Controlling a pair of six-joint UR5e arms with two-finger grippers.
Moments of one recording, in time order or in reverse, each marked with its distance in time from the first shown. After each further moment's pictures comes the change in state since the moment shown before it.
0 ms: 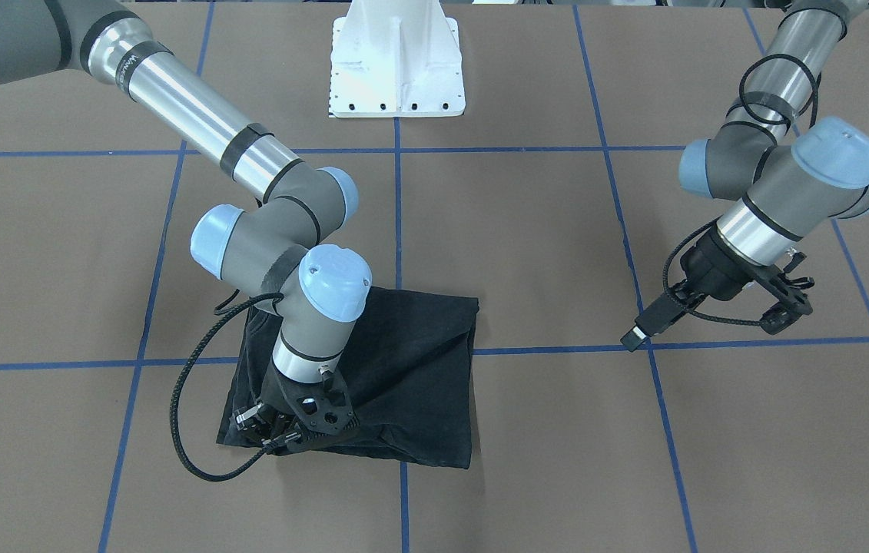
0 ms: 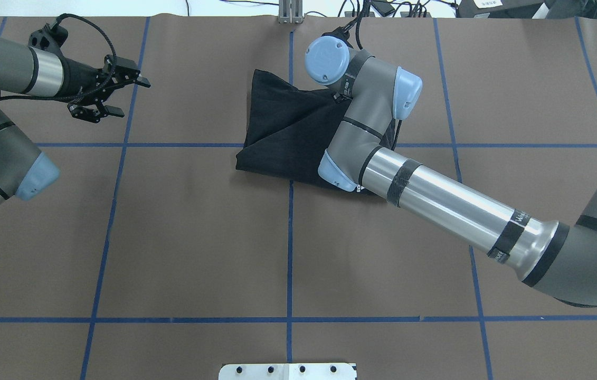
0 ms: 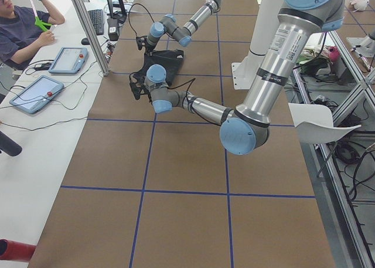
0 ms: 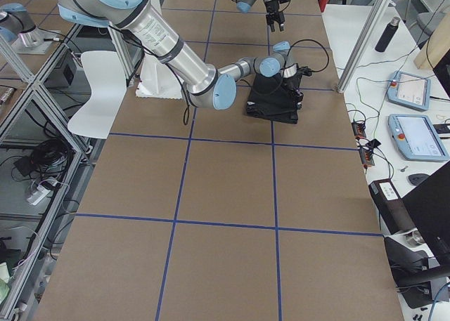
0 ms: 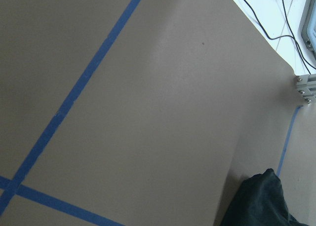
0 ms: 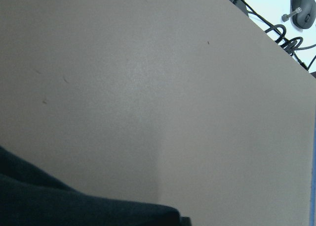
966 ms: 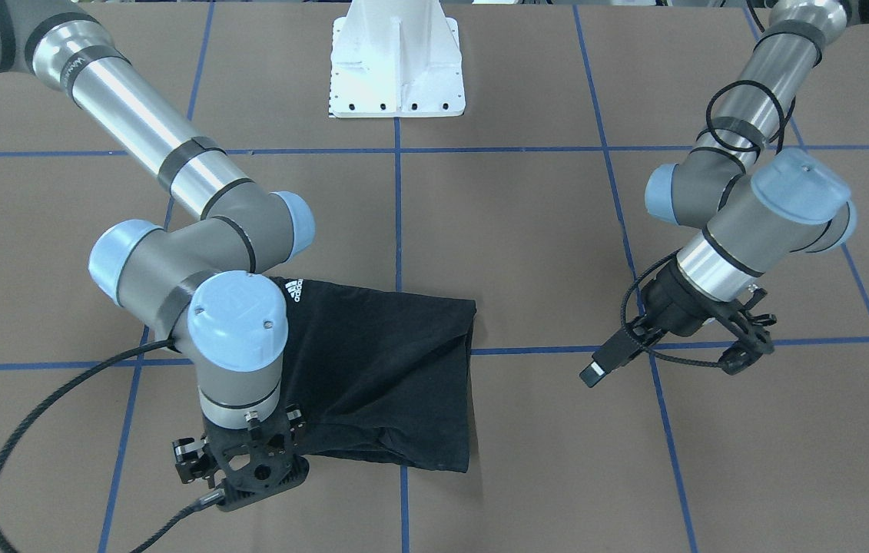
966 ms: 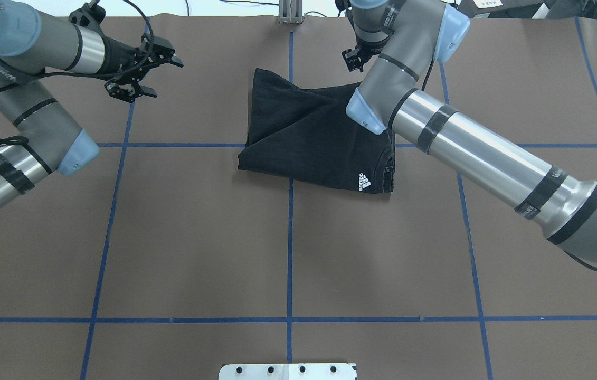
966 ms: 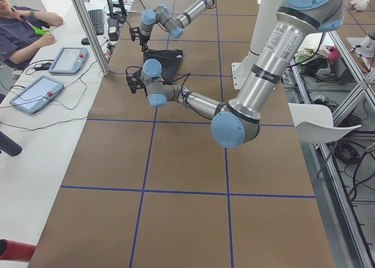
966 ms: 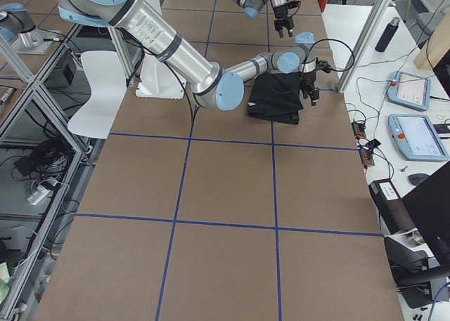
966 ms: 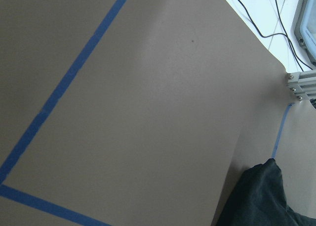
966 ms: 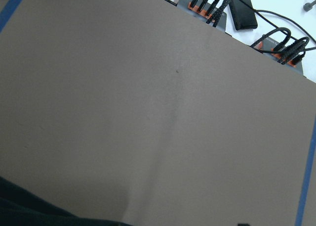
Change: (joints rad) left arm 0.019 -0.189 0.158 -0.006 0.033 -0.017; right arm 0.186 0.002 0.036 0.022 0.367 -0.079
